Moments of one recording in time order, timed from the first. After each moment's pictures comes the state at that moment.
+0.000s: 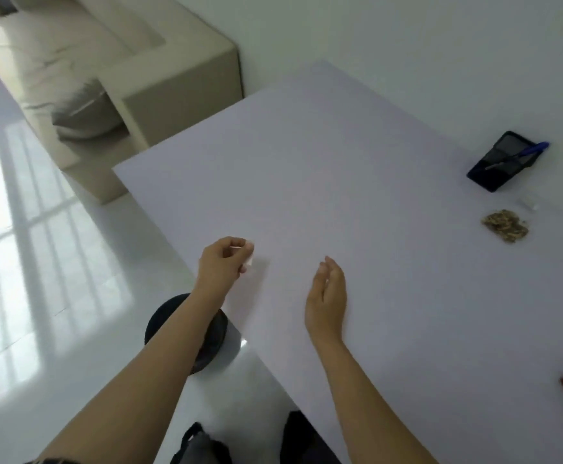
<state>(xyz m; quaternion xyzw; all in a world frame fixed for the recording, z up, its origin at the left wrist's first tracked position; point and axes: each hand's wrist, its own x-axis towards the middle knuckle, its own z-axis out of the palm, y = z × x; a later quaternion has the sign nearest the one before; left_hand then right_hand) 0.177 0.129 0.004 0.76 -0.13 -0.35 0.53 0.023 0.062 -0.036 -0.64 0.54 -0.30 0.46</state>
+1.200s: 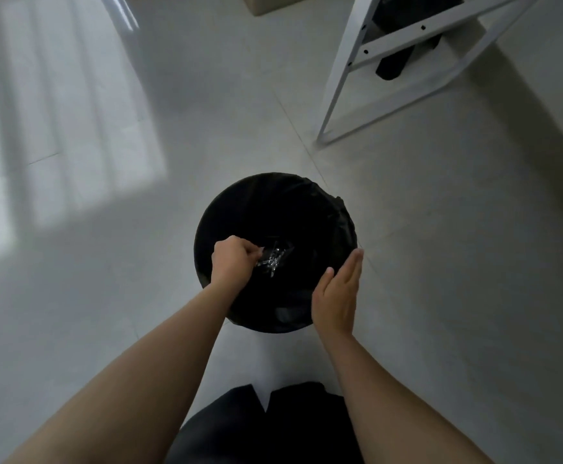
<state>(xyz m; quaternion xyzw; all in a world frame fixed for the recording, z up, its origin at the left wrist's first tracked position) 0.350 0.358 -0.550 0.89 -0.08 -0.34 0.28 0.205 0.270 -0.565 -0.79 0.52 -0.04 0.33</state>
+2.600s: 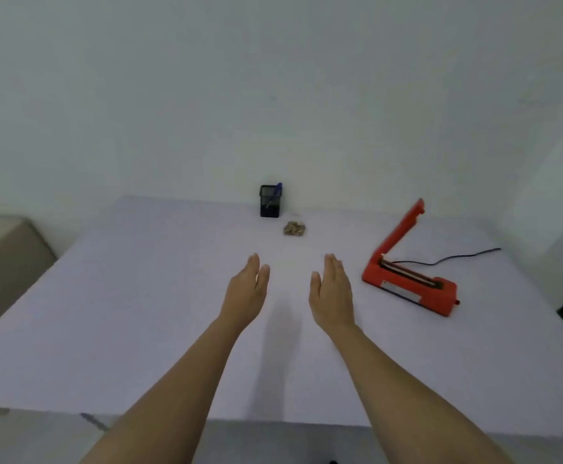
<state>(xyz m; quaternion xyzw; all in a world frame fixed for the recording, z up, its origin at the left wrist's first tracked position) 0.024 0.092 0.118 0.61 -0.66 -0.31 0.32 -0.139 0.090 0.077 -0.61 0.70 -0.34 0.14</state>
